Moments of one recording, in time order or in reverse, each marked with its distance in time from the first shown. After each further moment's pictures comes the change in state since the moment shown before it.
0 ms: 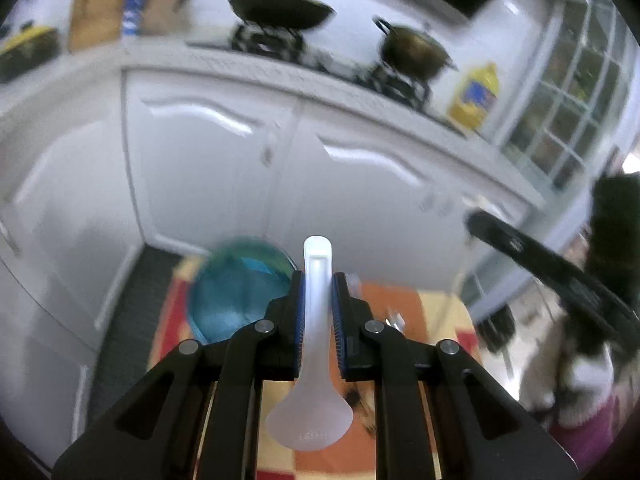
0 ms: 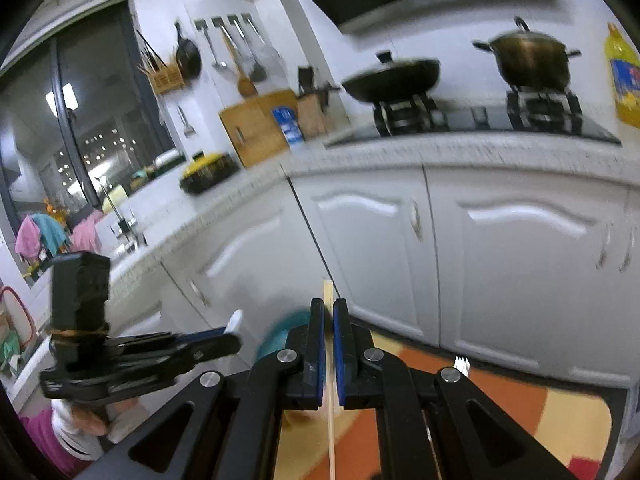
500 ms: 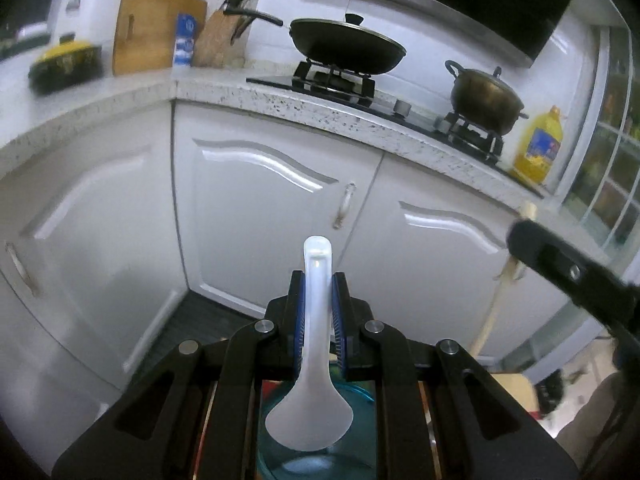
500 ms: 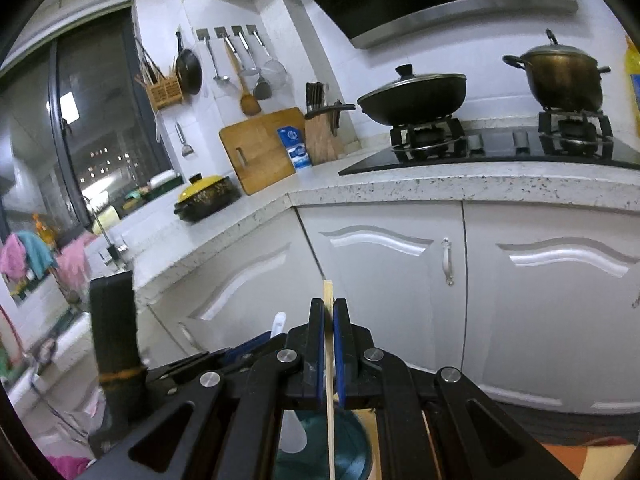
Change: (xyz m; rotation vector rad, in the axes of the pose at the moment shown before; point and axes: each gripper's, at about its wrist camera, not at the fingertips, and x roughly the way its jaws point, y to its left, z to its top) left arm 0.066 0.053 0.042 -0.043 -0.163 0.183; right arm 0.102 0.023 0.039 -0.031 -0.085 -0.018
